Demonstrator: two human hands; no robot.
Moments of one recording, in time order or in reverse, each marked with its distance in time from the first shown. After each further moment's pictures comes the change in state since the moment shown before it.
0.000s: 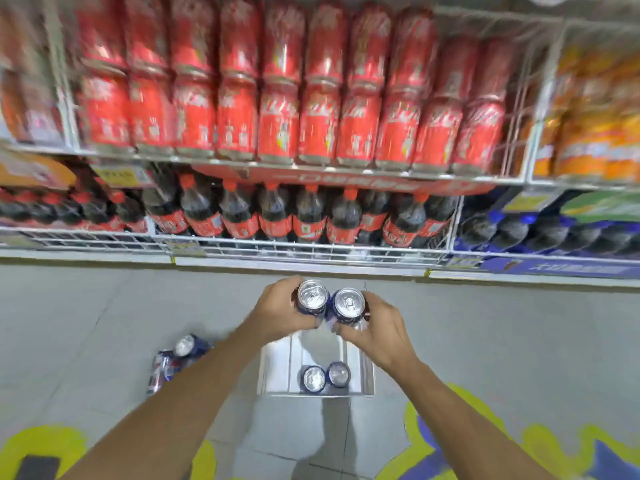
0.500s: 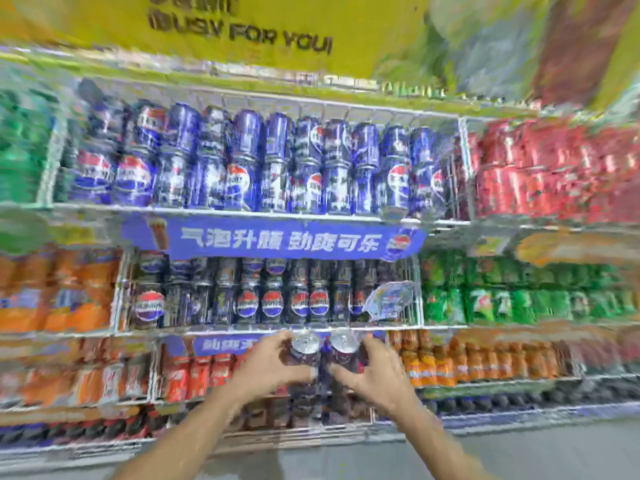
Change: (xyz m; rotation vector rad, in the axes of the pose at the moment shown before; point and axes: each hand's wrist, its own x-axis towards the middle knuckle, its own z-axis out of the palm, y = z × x) left_hand -0.181 0.508 -0.305 -0.125 -0.065 0.224; right_hand -0.110 -0.407 -0.477 -0.042 0.306 -0.193
